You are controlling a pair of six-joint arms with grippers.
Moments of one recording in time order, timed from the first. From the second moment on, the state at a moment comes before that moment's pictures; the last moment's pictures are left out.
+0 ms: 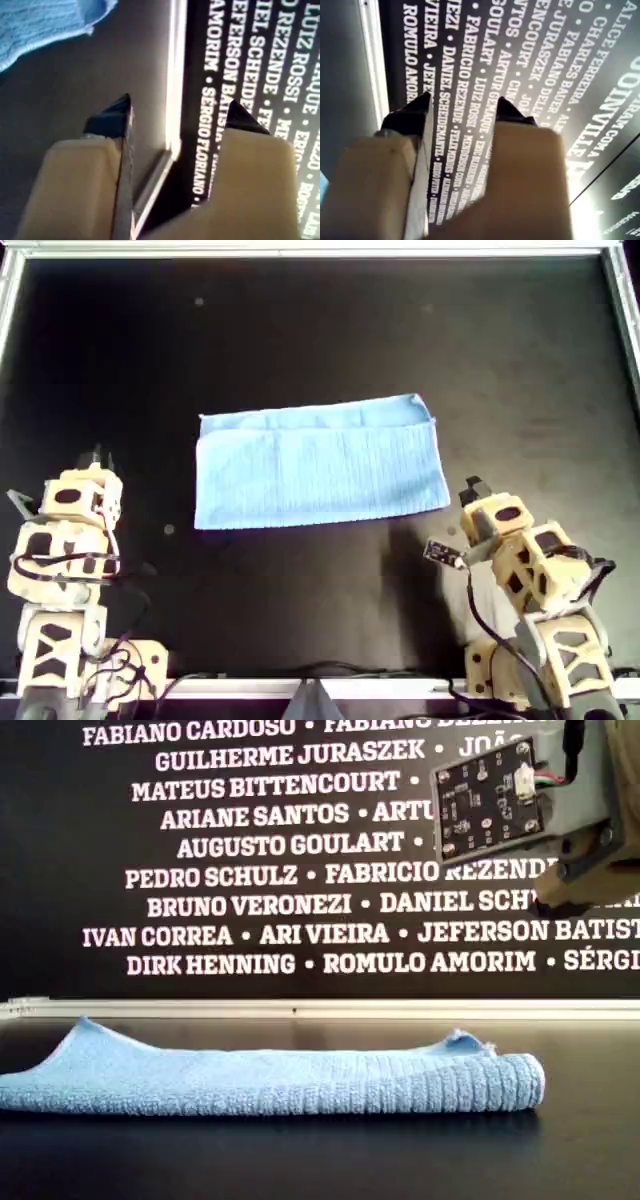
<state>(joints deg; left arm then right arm) -0.5 177.6 169.8 1.2 3.2 -4.4 15.2 176.4 170.9 24.6 -0.2 6.5</state>
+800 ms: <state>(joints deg) -0.5 177.6 171.4 1.2 3.2 -4.4 15.6 167.7 171.8 18.3 -0.1 -0.3</state>
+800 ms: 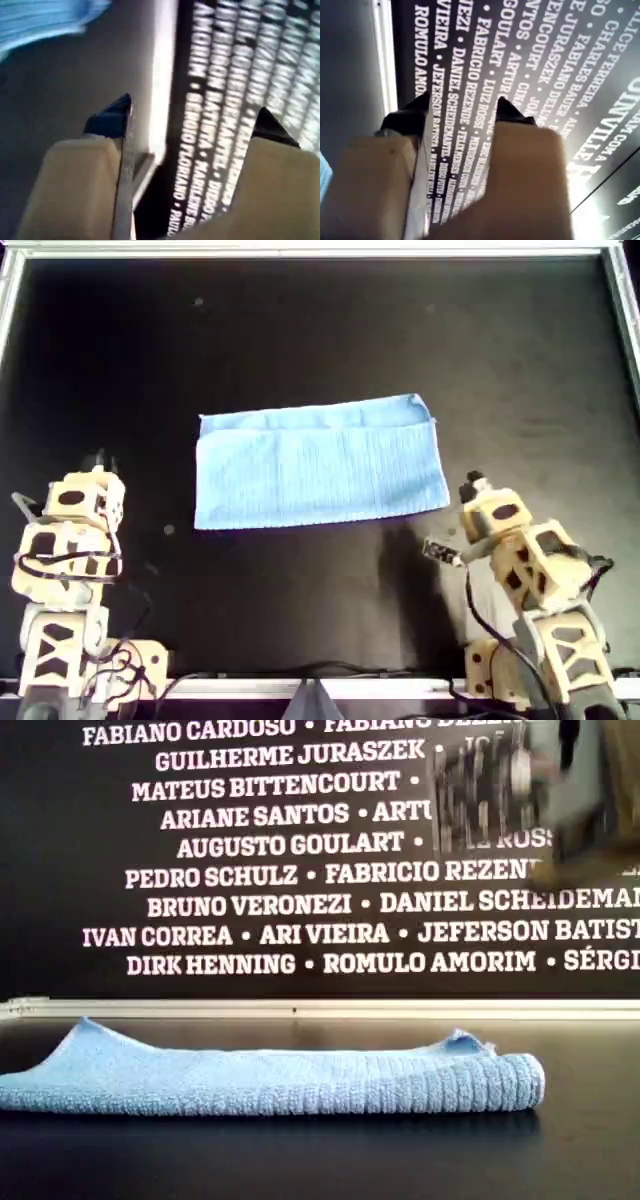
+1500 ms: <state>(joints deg) -0.5 177.6 171.4 1.2 3.2 -4.4 15.6 96.9 135.7 17.3 -0.4 2.2</state>
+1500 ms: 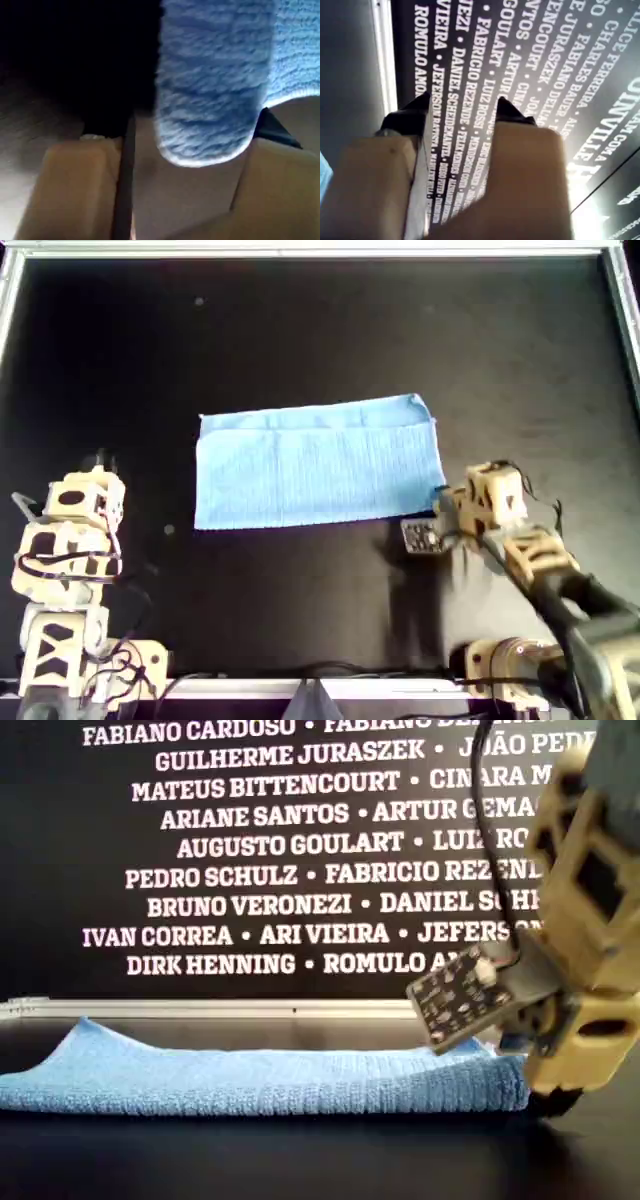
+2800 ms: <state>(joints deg) -0.5 177.6 172.6 1.2 3.2 -3.9 15.7 91.0 128.7 17.3 -0.1 3.9</state>
